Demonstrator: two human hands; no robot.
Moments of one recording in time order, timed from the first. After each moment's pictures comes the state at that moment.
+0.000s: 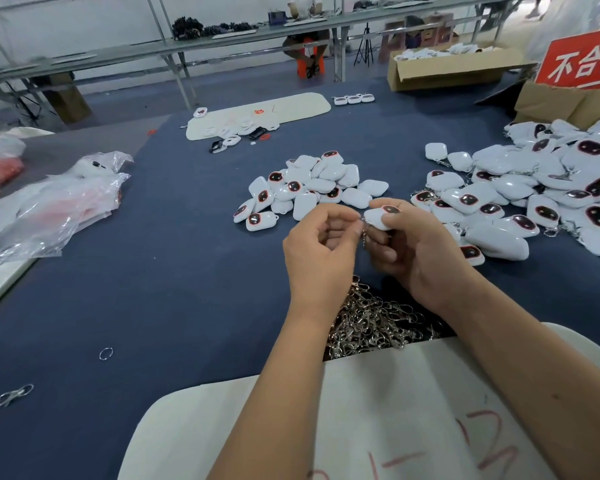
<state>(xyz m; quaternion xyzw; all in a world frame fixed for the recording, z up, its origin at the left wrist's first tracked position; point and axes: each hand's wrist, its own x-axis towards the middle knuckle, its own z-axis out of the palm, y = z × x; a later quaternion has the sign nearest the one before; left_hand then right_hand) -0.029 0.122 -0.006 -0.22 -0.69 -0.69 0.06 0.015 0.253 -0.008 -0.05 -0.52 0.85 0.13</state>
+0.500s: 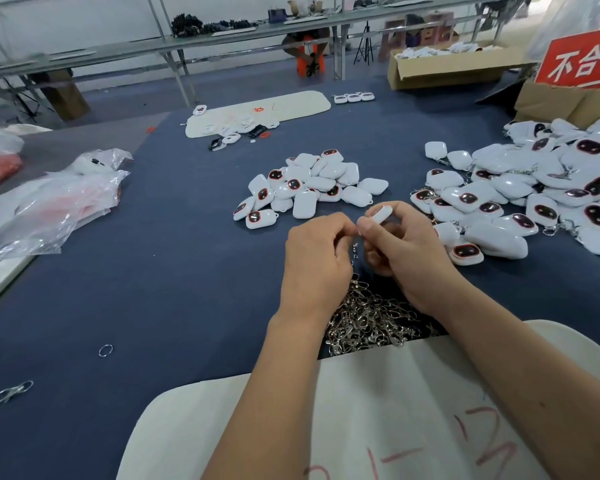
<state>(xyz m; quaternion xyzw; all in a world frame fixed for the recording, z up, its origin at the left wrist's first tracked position) -0.039 0.109 -0.012 -0.32 -0.81 -0.48 0.13 0.014 0.244 -0.015 -0.10 -0.63 0.75 0.18</state>
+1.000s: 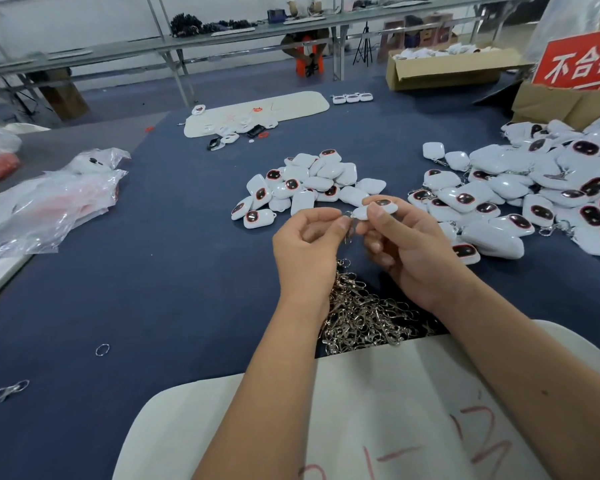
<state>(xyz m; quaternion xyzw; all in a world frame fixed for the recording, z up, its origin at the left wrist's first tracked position) -0.033 0.121 -0.005 -0.09 -0.62 -0.78 -0.04 0.015 0.251 -0.010 -0.02 -0.53 0.83 0.17</state>
